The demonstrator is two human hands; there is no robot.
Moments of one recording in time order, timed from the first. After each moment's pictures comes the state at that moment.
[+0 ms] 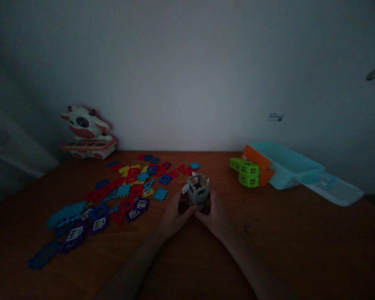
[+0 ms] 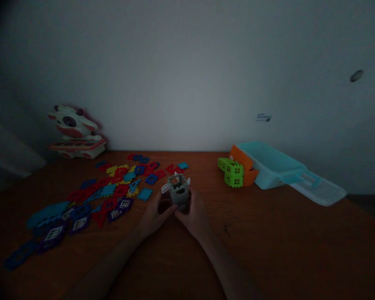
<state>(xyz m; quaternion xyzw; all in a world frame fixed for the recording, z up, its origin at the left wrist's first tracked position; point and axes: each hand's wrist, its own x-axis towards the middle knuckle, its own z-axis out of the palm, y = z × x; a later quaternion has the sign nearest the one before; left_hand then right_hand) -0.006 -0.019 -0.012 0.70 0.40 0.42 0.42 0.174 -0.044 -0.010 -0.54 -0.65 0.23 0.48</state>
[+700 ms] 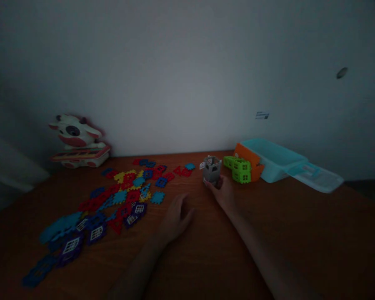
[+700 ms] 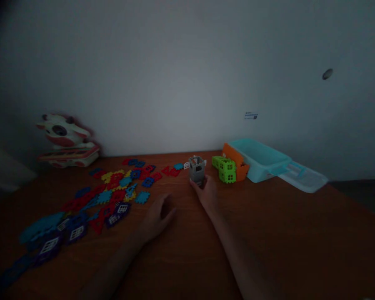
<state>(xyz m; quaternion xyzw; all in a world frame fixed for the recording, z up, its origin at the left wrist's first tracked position) -0.008 -0.027 -0.013 0.80 0.43 0.33 0.27 0.232 0.021 -0.024 -0.68 -0.52 0.10 0.51</state>
